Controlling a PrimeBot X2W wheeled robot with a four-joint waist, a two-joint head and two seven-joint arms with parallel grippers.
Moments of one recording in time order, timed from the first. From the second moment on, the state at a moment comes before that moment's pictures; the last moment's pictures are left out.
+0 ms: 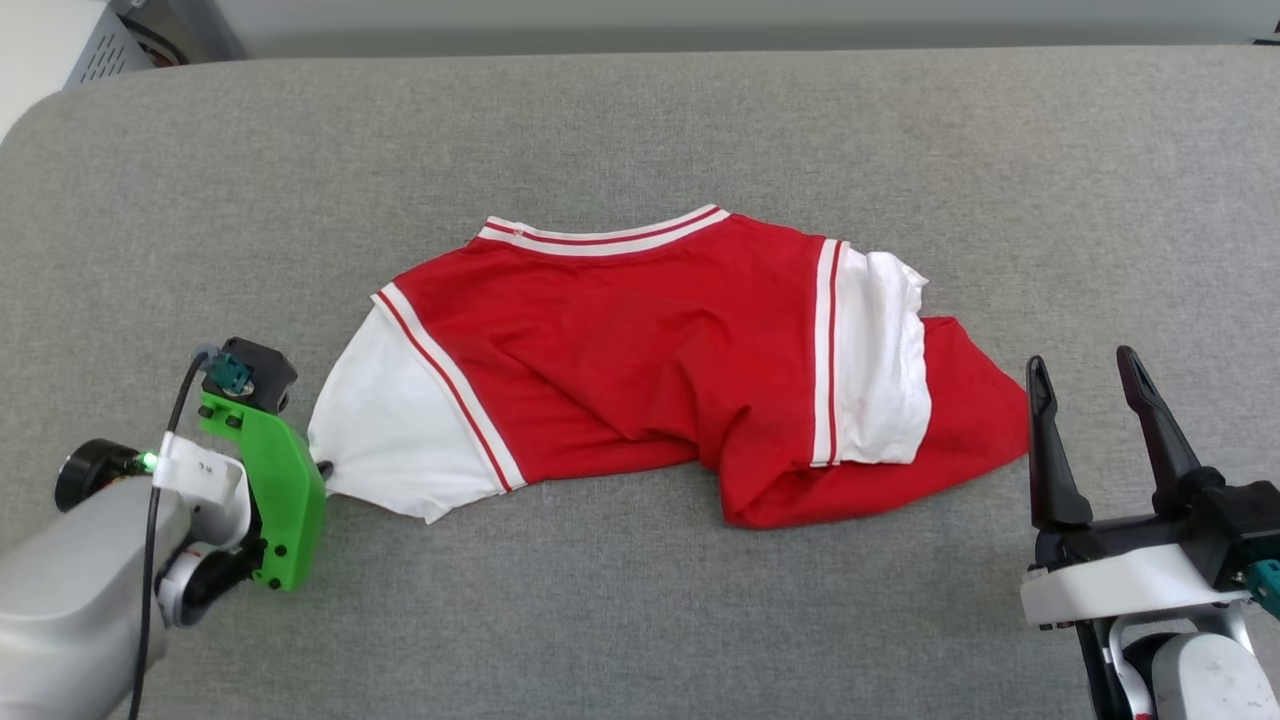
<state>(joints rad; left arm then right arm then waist) -0.75 0.79 -1.15 0.46 -1.10 -0.02 0.32 -0.05 -0.05 -0.03 -0.07 0.06 0.13 -0.26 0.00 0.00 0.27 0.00</state>
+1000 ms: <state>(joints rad) -0.30 0.46 -0.54 0.04 -0.46 0.44 -0.26 -0.53 -0.51 0.27 0.14 0.09 0.13 -0.07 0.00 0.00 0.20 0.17</state>
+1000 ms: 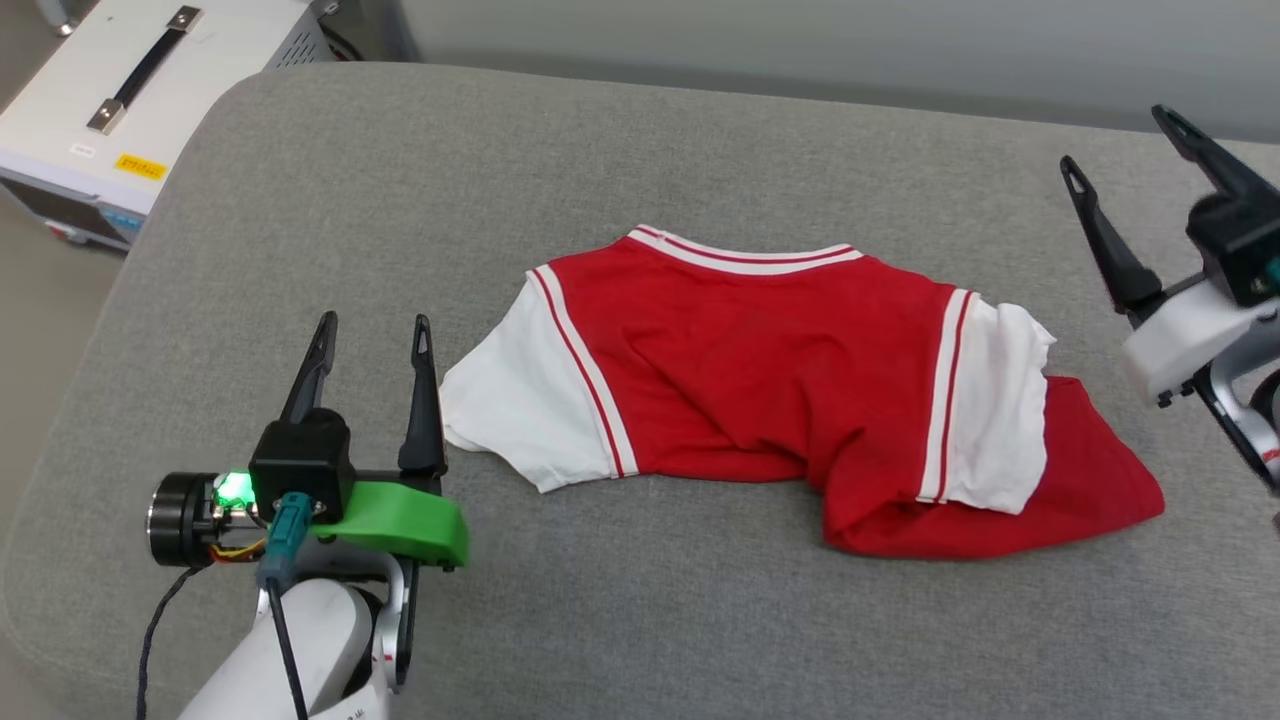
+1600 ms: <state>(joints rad) -0.25 0.17 -0.30 -0.02 -0.21 0.25 -0.26 -0.99 -0.86 0.93 0.19 0.74 0.13 0.76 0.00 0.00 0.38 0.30</state>
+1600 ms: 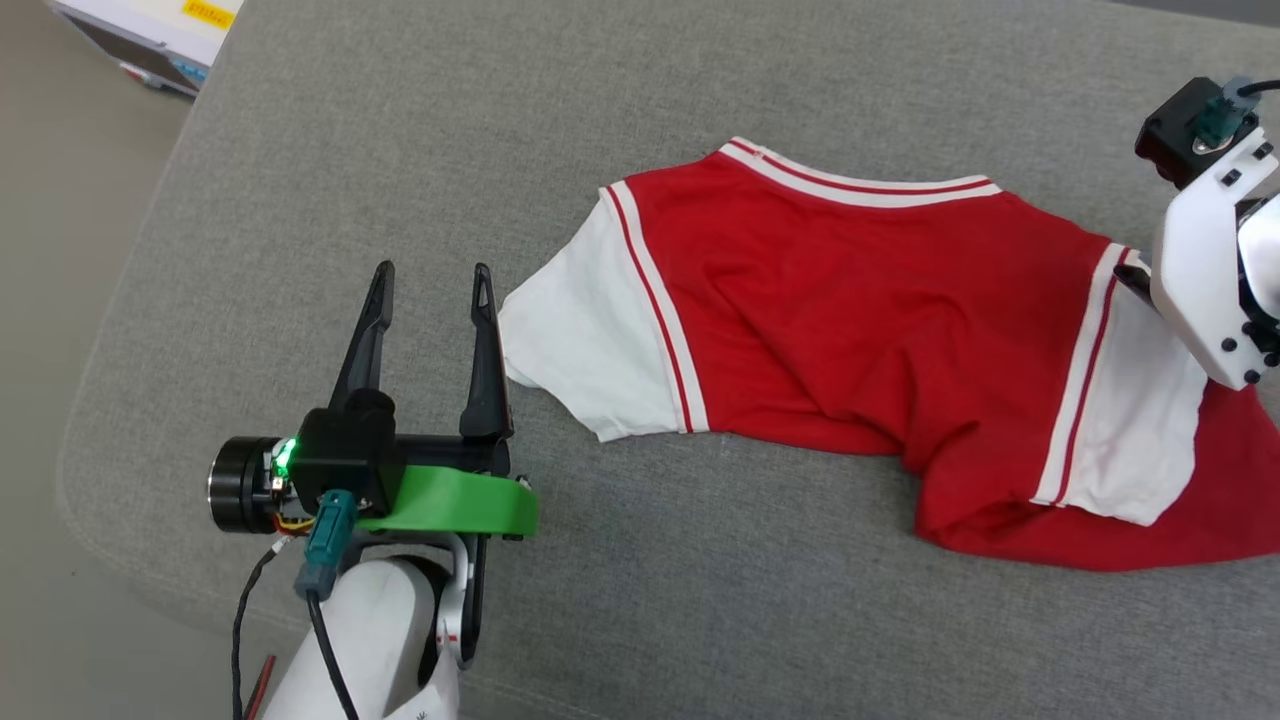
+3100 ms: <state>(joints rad) -0.11 0.07 -0.13 0.01 -0.05 0.09 -0.26 -0.48 -1.07 0.42 0.08 0.79 0.13 0.38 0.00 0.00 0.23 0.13</state>
